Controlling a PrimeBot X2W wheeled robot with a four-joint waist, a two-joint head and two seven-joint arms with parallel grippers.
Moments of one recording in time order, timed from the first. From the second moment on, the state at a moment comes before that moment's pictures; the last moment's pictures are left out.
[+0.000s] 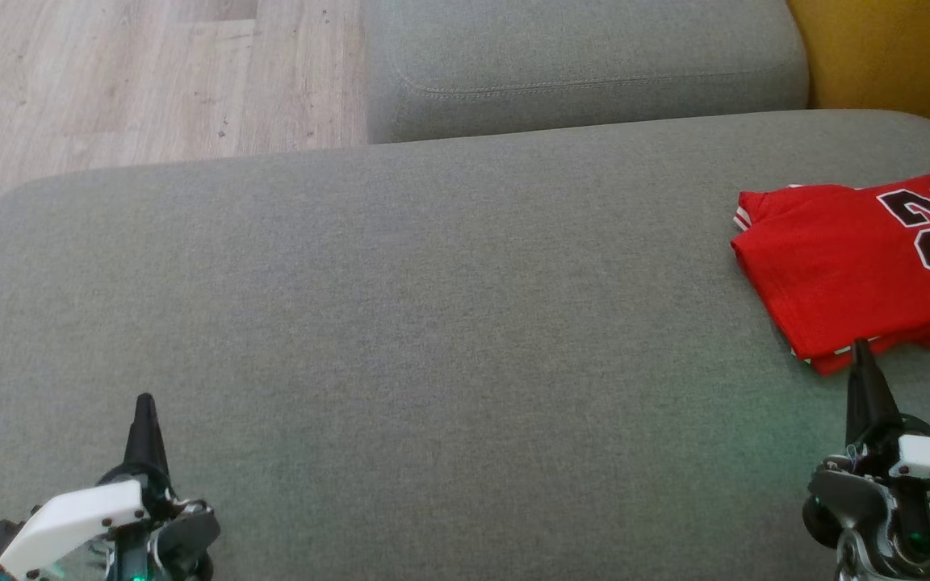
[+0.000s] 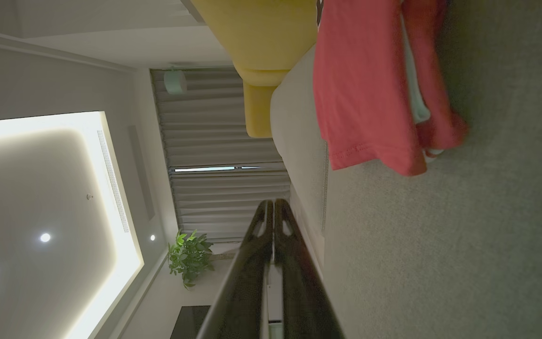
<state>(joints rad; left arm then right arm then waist) -0.06 0.05 0.07 0.27 -1.63 -0.12 0.10 -0.06 -0.05 -0.13 0.28 1.62 0.13 0.10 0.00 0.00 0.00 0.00</state>
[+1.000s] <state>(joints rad) -0.06 0.05 0.07 0.27 -1.63 -0.12 0.10 -0.06 -0.05 -0.13 0.28 1.62 0.13 0.11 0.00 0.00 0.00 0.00</state>
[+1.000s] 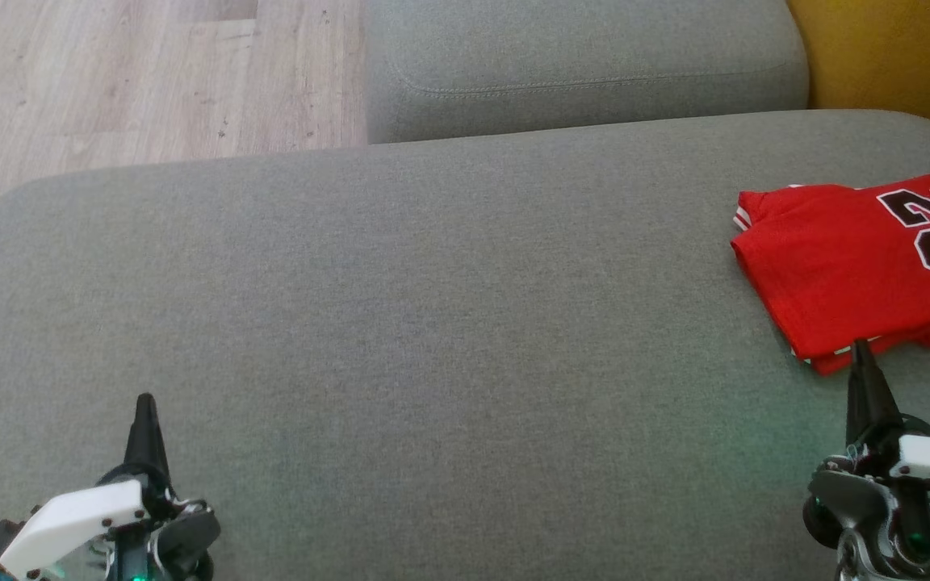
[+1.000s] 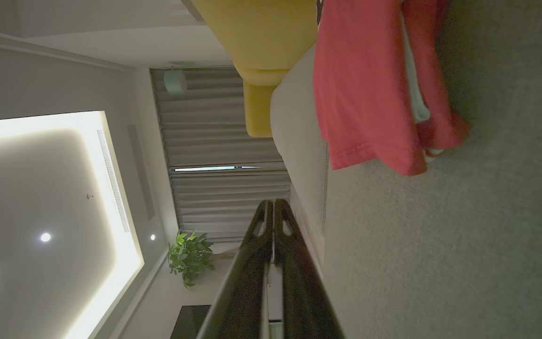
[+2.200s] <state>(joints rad) -0.06 0.05 0.07 0.27 -1.63 -0.12 0.11 -0.06 -0.05 -0.13 0.28 1.62 0.13 0.11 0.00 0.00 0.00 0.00</state>
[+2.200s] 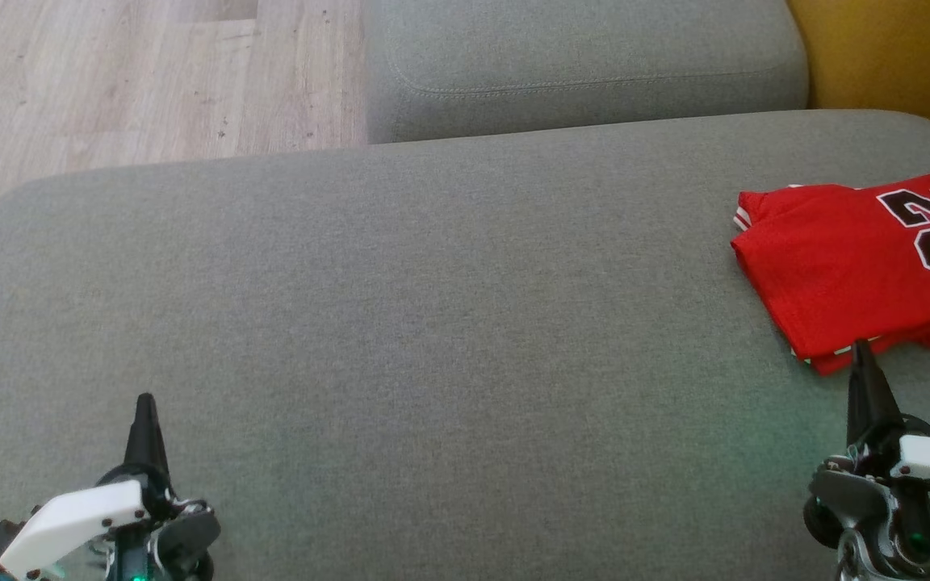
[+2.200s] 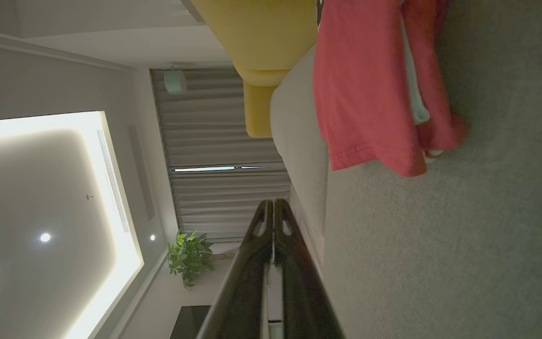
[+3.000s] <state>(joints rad) -0.06 0.05 0.07 0.27 -1.62 -0.12 0.11 -0.06 -0.05 -0.13 0.28 1.62 0.13 0.11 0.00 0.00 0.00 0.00</state>
